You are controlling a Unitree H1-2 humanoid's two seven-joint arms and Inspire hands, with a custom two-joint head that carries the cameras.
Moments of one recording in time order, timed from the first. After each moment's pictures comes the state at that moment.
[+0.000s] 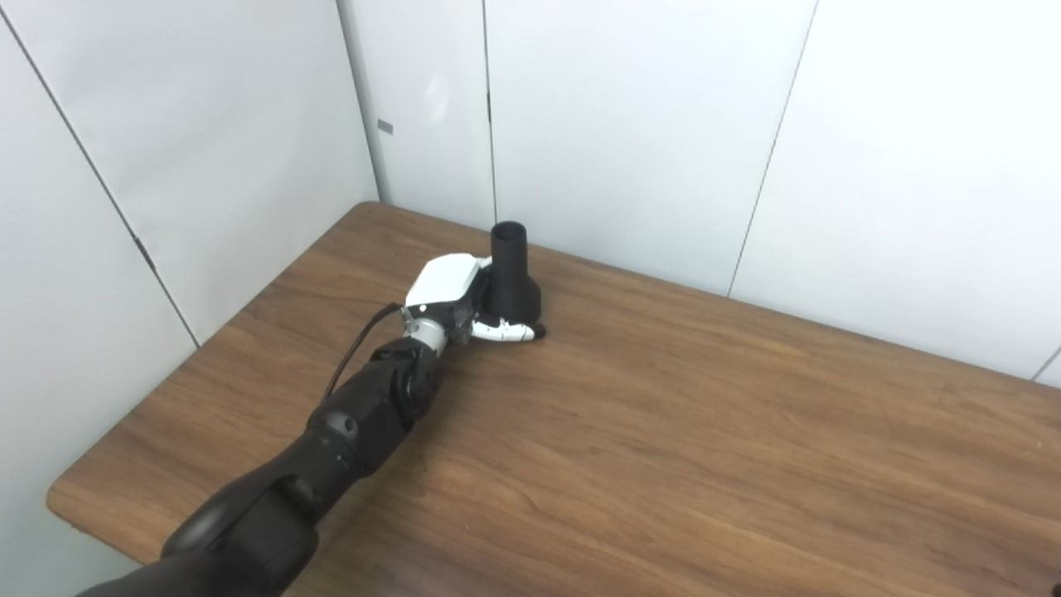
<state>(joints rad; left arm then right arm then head) -0.55 0.52 -0.29 0.68 0.60 0.06 0.21 0.12 -0.16 -0.20 -0.31 0.09 0.22 0.01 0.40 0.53</state>
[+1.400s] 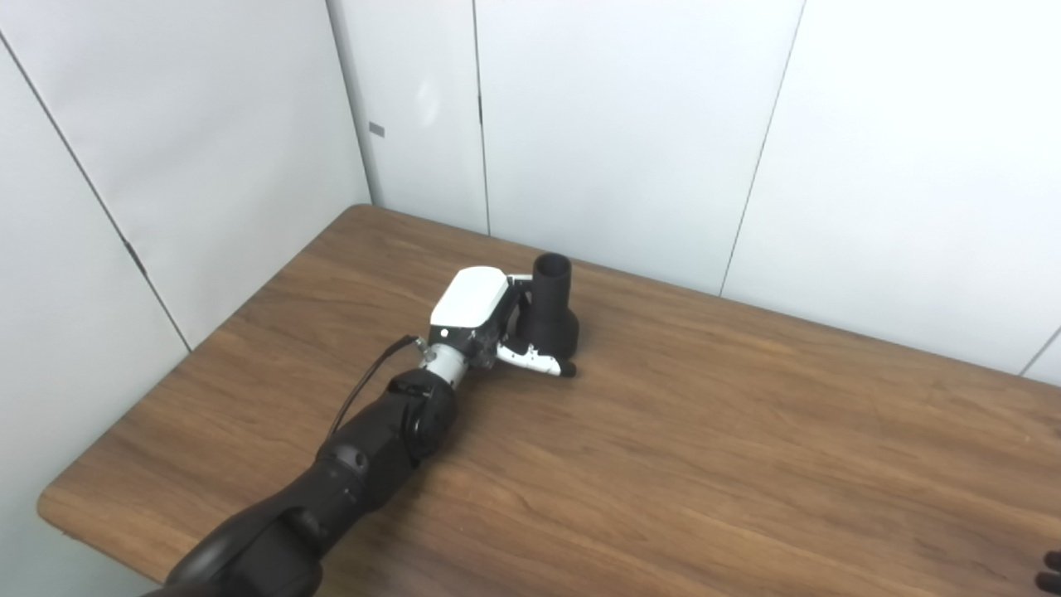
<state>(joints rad) -0.50 0.45 -0.34 0.69 0.68 -0.18 0.43 0.12 -0.16 -0.18 -0.36 0.06 0.25 0.01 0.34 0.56</state>
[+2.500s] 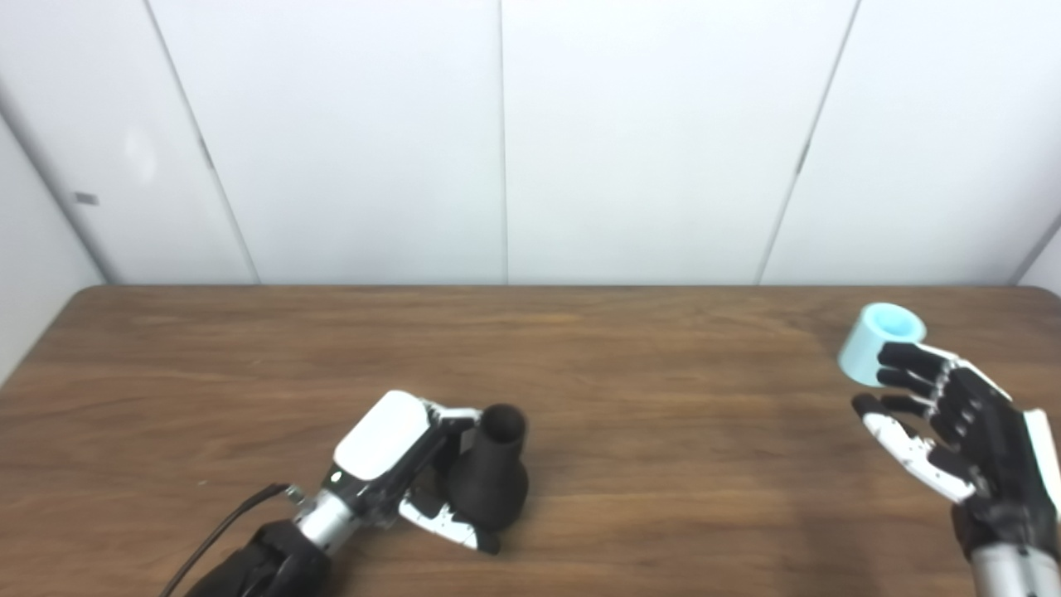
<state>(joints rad) -0.31 0.48 -0.57 0.23 0.68 -0.45 0.27 0.05 -0.16 -0.27 -0.55 -0.18 0.30 -0.11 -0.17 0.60</state>
